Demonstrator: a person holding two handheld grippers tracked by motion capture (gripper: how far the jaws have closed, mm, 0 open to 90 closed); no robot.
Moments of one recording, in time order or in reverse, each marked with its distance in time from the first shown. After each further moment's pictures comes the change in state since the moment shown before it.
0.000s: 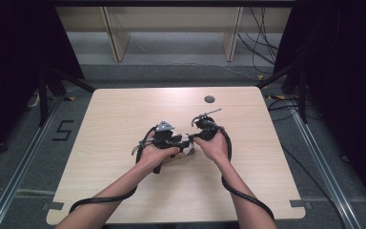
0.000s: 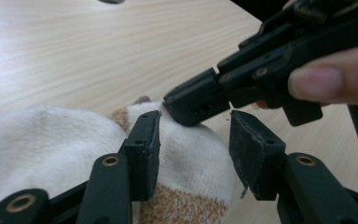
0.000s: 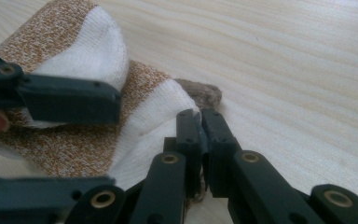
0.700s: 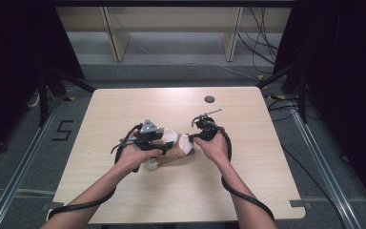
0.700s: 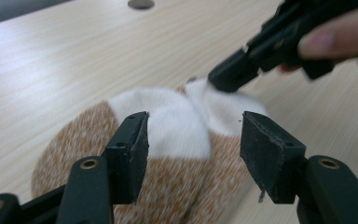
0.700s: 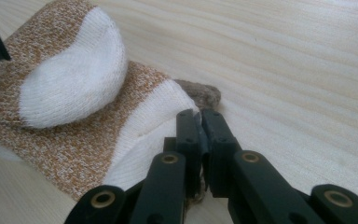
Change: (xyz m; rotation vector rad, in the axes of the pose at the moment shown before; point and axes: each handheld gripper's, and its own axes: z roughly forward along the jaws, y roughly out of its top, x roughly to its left) left arm 0.018 -0.004 -0.050 0.095 0.098 0.197; right arm 0.000 -0.001 0.000 -0.013 -0.014 0.006
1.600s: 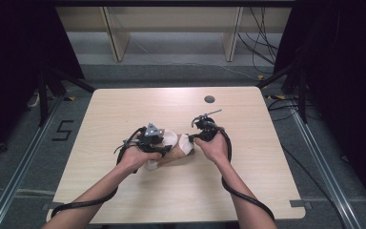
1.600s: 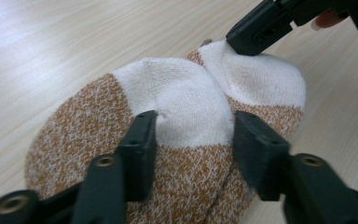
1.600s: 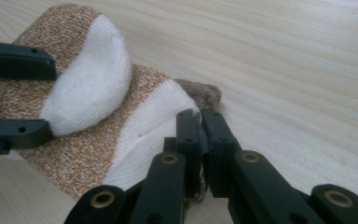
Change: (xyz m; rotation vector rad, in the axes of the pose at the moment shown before) left arm 0.006 -0.009 0.017 0.073 0.004 0.032; right arm 0.001 -0.001 -0.001 0.008 -0.003 0.003
